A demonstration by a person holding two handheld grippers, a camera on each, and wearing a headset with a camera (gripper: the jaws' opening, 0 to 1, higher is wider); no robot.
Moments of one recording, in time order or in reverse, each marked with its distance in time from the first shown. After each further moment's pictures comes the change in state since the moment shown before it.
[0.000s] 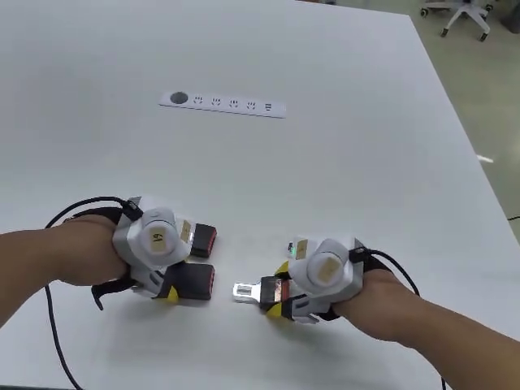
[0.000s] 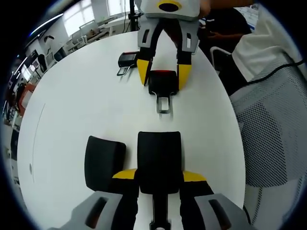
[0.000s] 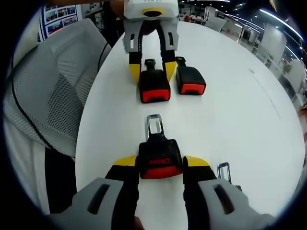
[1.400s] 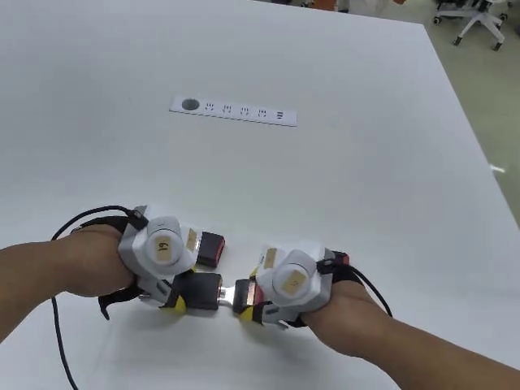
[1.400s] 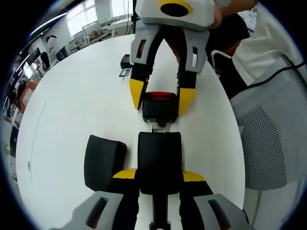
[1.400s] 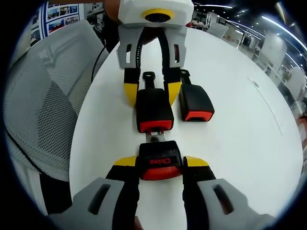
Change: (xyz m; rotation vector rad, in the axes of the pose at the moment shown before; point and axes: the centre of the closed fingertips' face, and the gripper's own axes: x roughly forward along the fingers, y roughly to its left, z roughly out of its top) left arm -0.004 -0.003 0.004 -0.026 -0.031 -0.001; right arm 0.028 0.000 0.042 -0.033 -0.041 -0.029
